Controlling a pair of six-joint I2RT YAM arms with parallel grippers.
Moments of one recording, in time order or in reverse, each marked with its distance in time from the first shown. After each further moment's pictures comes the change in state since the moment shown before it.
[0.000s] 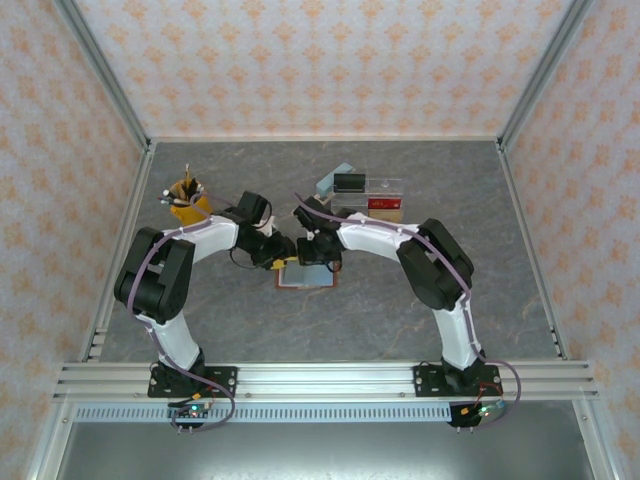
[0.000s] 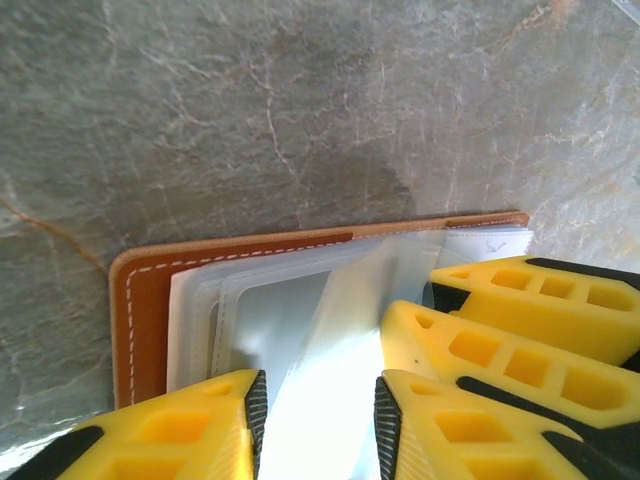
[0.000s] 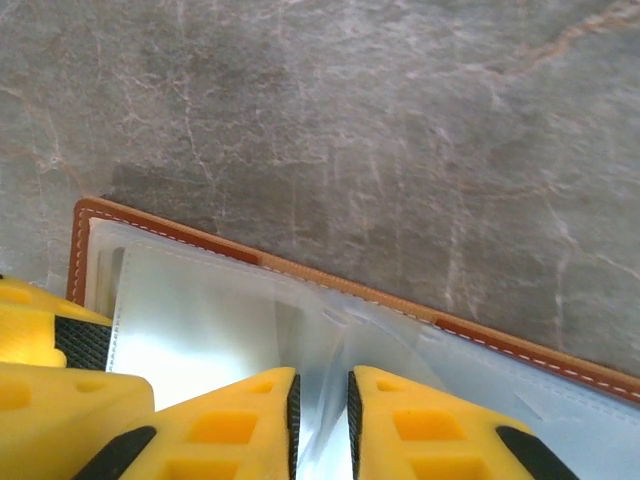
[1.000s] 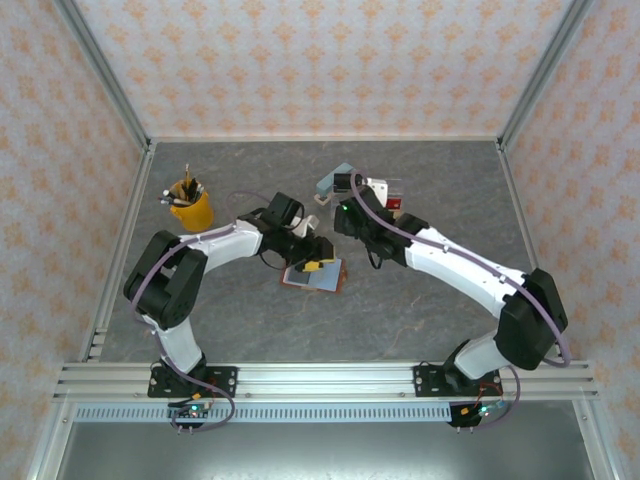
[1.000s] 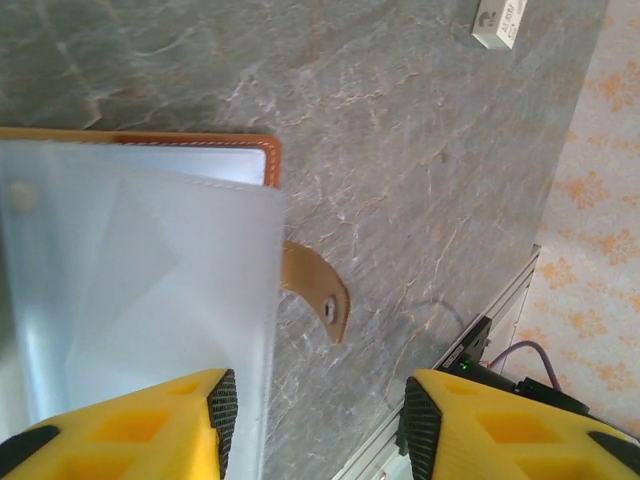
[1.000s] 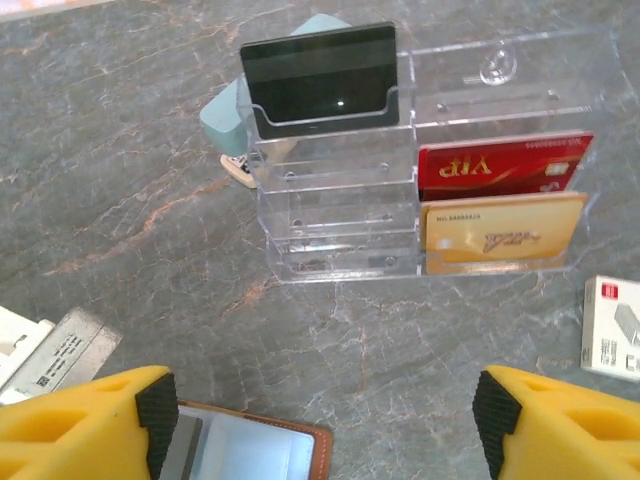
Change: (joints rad) left arm -0.205 0.009 0.066 0.143 0.135 -0.090; right arm -0.036 -0.583 -0.283 0.058 0.577 0.072
